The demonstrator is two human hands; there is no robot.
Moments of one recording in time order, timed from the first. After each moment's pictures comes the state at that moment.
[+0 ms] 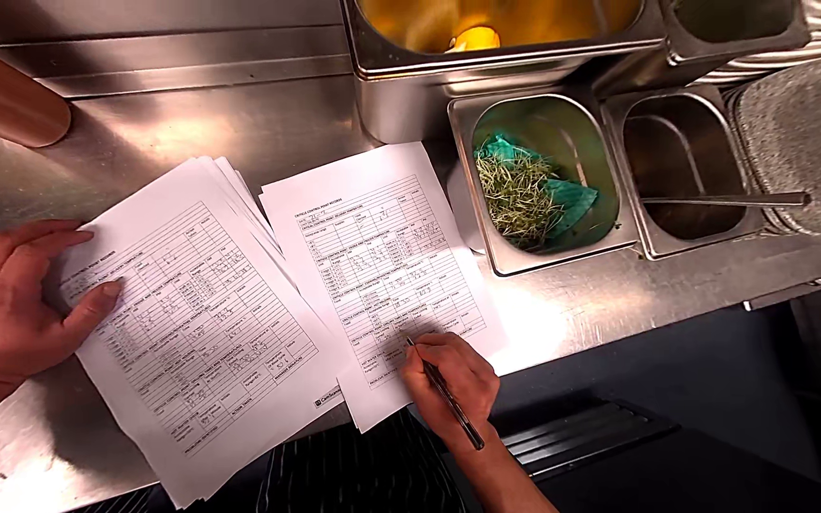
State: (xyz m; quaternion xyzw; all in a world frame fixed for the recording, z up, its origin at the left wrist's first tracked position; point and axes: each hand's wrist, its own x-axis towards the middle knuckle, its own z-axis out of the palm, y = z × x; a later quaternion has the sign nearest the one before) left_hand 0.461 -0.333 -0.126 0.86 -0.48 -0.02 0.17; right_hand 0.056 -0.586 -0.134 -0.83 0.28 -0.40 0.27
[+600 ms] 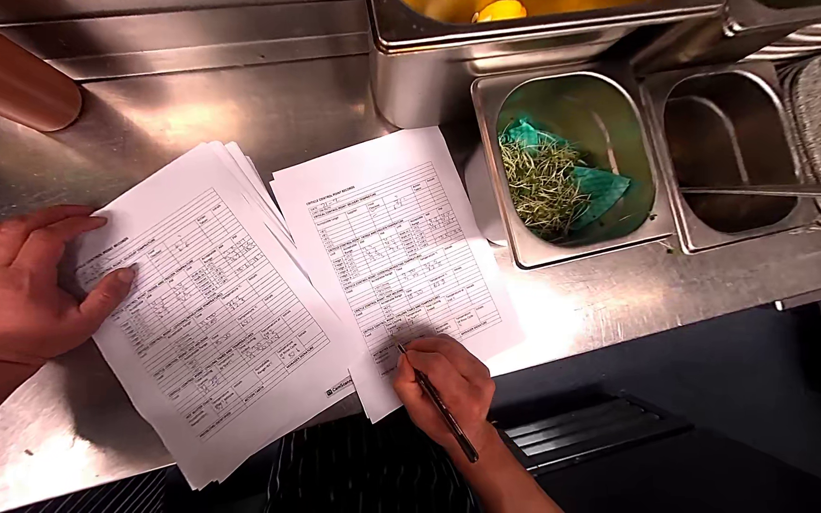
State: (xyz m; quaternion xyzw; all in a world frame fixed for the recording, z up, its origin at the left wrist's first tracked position) left_hand 0.476 -0.317 -0.146 0.86 -0.48 0.00 0.18; right_hand 0.059 -0.571 -0.135 -0.84 0.22 -0.38 0.31
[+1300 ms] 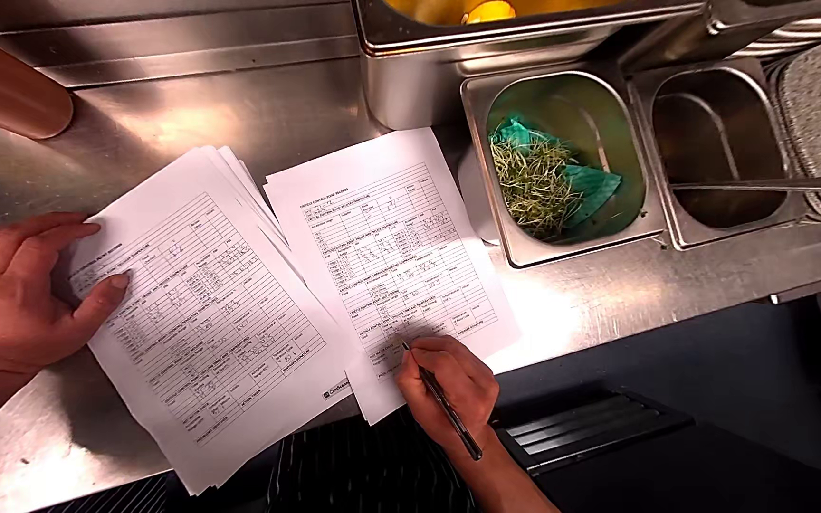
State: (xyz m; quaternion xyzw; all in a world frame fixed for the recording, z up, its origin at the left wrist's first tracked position) left_hand 0.471 -0.322 -0.138 0.86 -0.48 -0.01 0.18; right_hand 0.058 -0.570 -0.134 -0.83 0.26 -0.40 0.30
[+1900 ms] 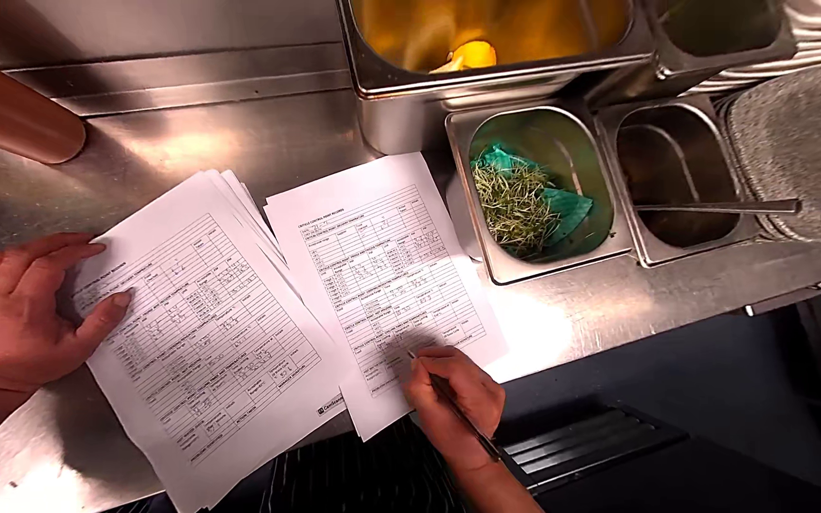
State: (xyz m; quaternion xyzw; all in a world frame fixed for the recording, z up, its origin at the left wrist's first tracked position) left_hand 0.463 -0.331 -0.129 0.86 -0.48 -0.02 0.19; right_hand 0.054 -0.578 -0.125 -0.79 0.30 -0.40 0.36
